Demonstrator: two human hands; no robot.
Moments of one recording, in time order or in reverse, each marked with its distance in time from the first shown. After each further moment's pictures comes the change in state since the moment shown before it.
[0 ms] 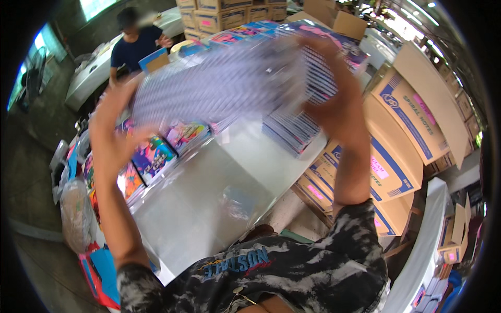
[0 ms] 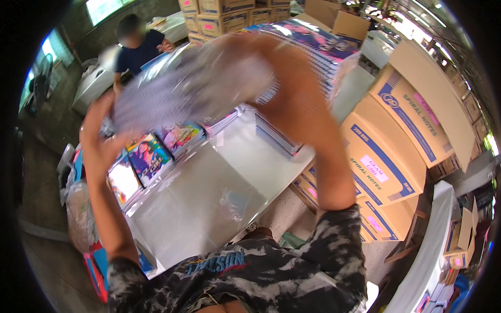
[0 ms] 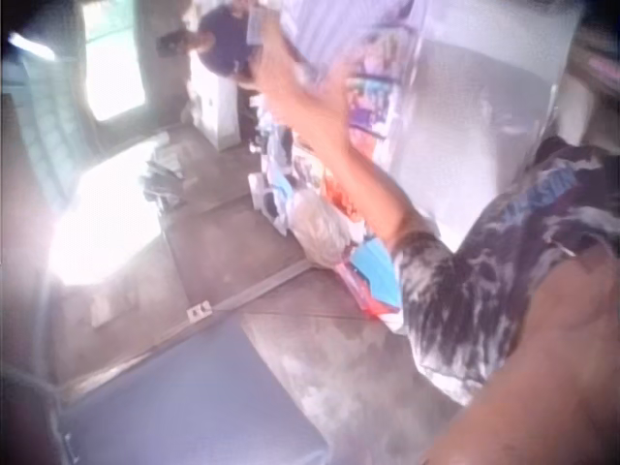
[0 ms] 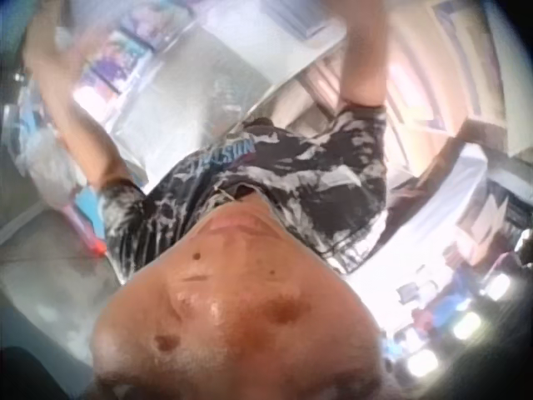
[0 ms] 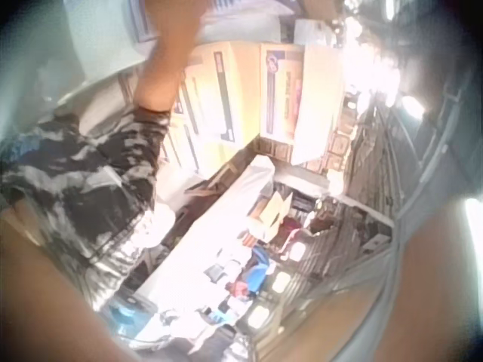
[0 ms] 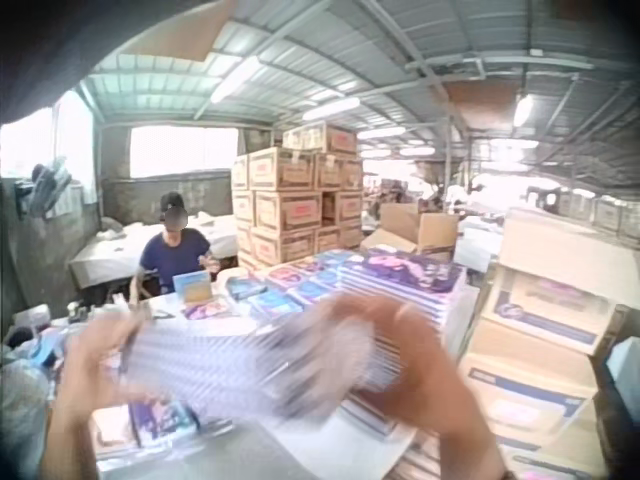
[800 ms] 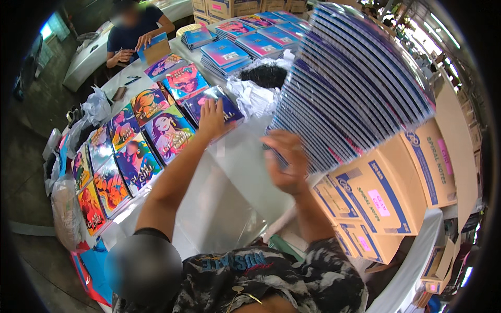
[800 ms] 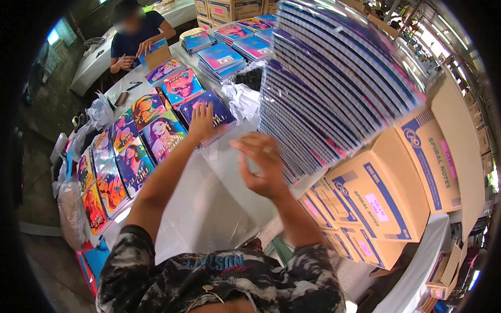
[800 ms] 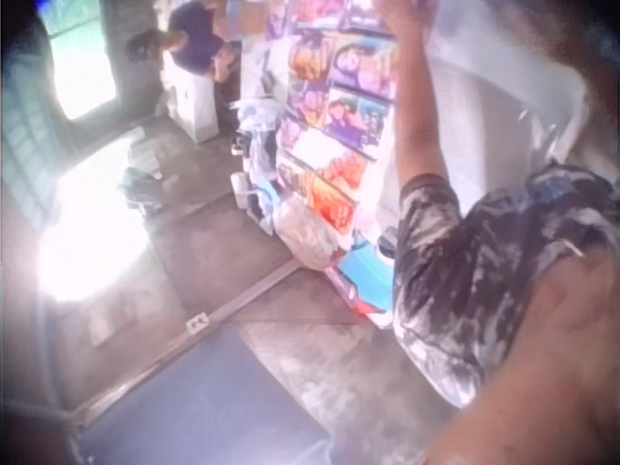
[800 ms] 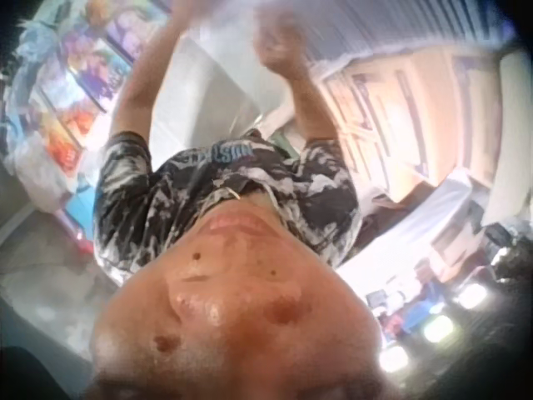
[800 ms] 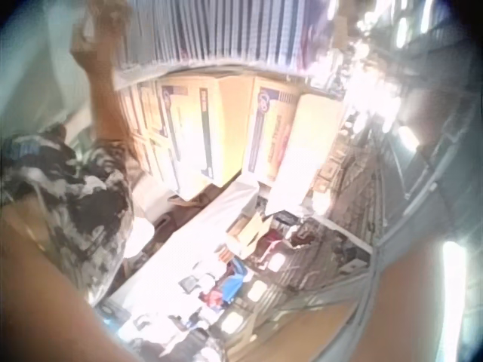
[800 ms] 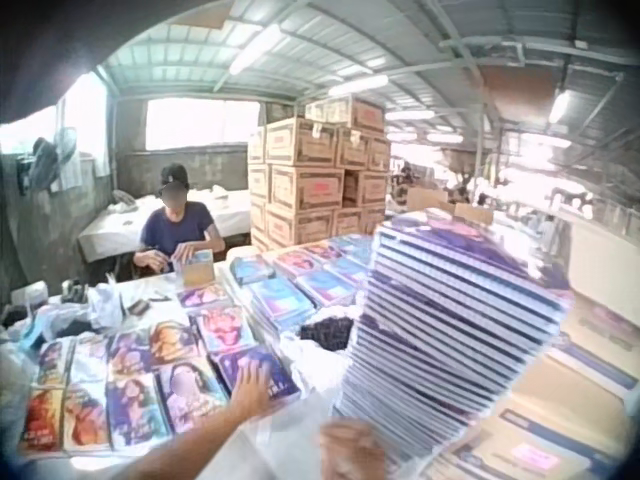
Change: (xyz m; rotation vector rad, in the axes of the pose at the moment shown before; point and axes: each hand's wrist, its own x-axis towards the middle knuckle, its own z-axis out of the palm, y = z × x) left_hand -0.061 -0.120 0.376 0.226 -0.461 -0.366; right_hand -0.088 0.098 0.124 0.249 0.043 0.147
